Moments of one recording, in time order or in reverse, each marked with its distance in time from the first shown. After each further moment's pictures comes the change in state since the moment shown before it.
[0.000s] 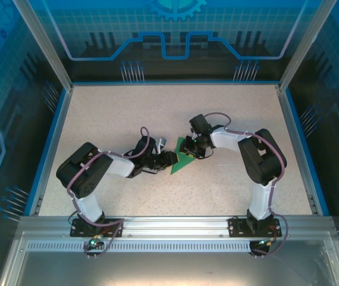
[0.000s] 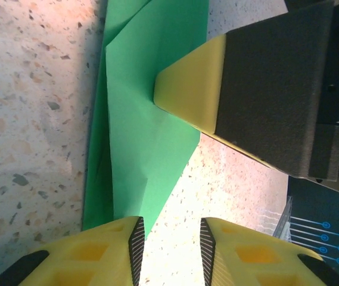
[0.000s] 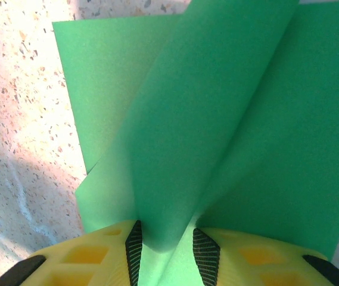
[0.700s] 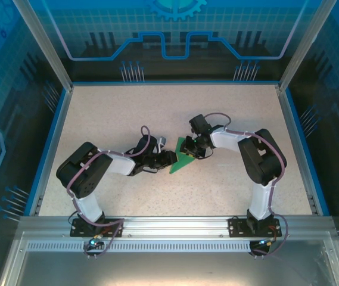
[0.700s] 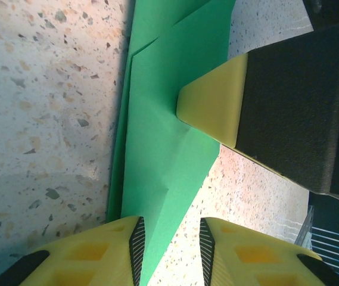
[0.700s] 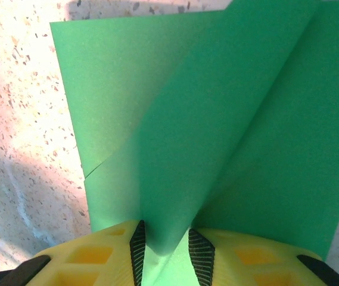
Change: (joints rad) left arm 0.000 0.000 0.033 -0.082 -0.049 0.043; right arm 0.005 0.001 -0.002 -0.003 0.022 0.024
